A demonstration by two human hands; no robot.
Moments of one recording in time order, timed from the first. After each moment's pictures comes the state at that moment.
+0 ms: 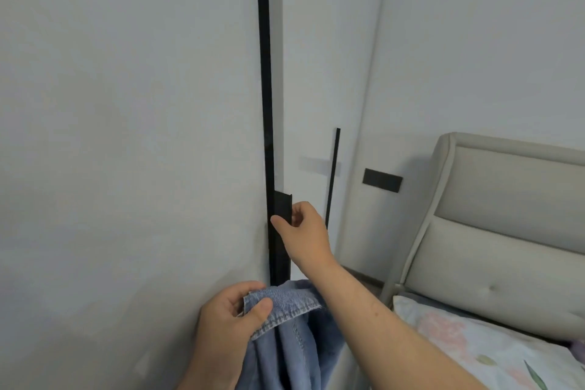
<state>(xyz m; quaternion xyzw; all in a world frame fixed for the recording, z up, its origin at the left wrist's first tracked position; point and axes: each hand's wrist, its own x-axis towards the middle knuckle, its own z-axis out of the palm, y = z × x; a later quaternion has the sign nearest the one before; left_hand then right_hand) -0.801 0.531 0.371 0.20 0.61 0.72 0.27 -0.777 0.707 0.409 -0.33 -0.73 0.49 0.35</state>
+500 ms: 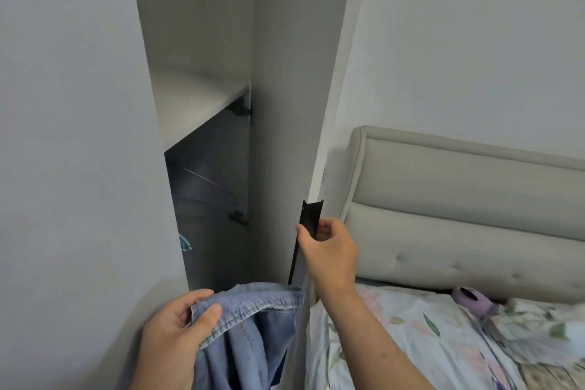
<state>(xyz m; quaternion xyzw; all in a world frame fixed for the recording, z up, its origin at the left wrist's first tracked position) -0.804 0.585 0.338 0.20 0.62 0.69 0.32 -0.652 0.769 0.390 -0.51 -0.62 0.35 0.49</state>
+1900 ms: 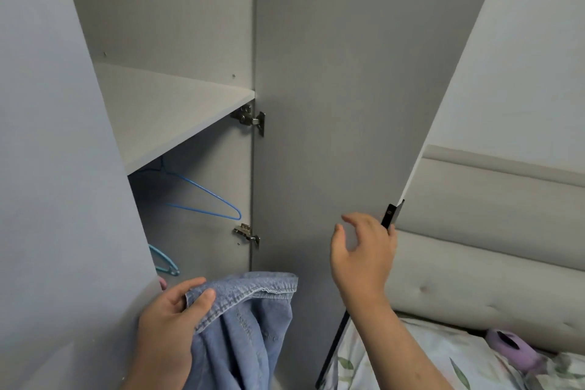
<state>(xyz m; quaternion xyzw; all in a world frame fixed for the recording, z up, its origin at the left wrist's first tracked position) -0.813 0.670 0.343 0.15 0.62 0.73 0.24 -0.633 0.856 0.392 -0.43 -0.71 0.05 0.56</state>
